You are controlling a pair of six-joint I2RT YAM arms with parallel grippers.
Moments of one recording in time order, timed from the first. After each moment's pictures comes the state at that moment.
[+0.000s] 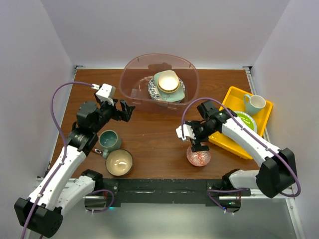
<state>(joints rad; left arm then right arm) -0.33 0.84 0.77 -0.09 0.15 -0.15 0.48 1.29 1.00 -1.01 -0.54 -1.31</state>
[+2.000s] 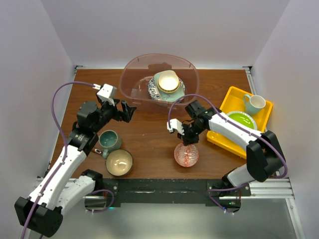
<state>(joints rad) -0.33 0.84 0.77 -0.09 0.18 -0.15 0.57 1.49 1.01 -0.85 -0.48 -0.93</state>
